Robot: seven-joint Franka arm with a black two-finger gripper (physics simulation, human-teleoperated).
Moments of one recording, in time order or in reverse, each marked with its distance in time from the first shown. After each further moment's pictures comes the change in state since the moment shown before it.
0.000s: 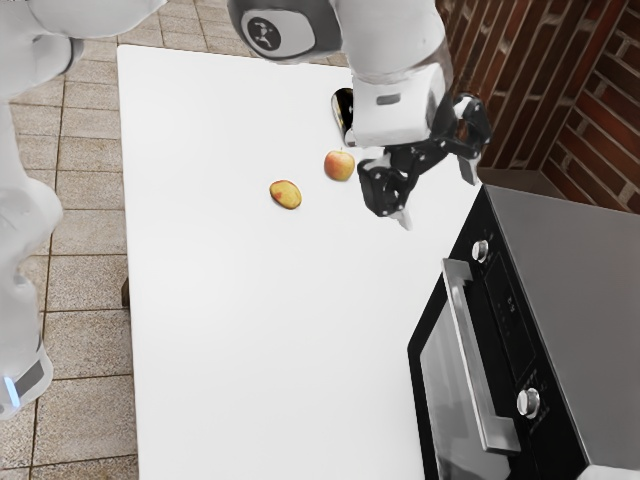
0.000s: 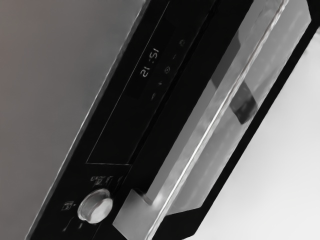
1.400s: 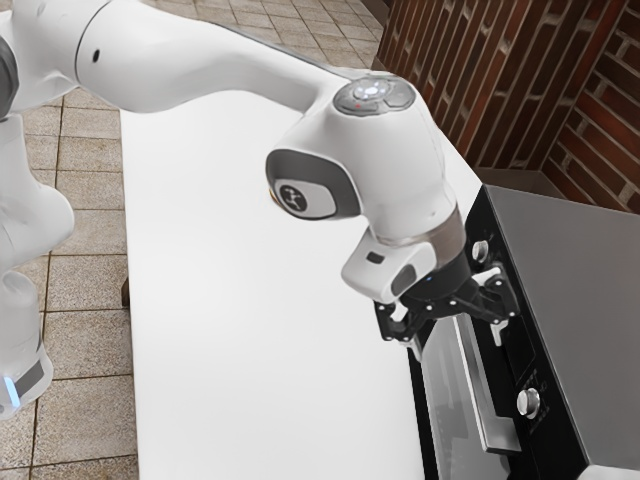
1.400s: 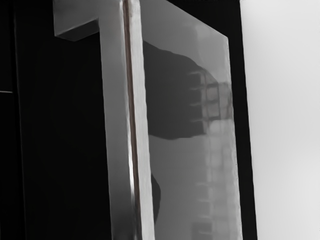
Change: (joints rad) arm -0.430 0.079 0.346 -0.321 -0.097 0.499 0.525
